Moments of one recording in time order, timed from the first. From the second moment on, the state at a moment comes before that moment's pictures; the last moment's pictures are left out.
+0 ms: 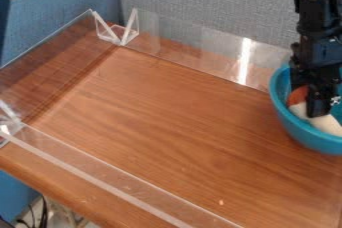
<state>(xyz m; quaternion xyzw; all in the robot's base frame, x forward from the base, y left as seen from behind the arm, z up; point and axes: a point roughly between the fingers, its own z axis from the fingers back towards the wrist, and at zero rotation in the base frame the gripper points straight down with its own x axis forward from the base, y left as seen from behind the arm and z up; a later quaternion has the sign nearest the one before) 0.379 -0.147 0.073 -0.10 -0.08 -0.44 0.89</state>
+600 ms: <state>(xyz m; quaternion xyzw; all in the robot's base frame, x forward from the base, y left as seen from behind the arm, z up) 0.381 -0.137 0.073 -0.11 -0.07 -0.43 0.90</state>
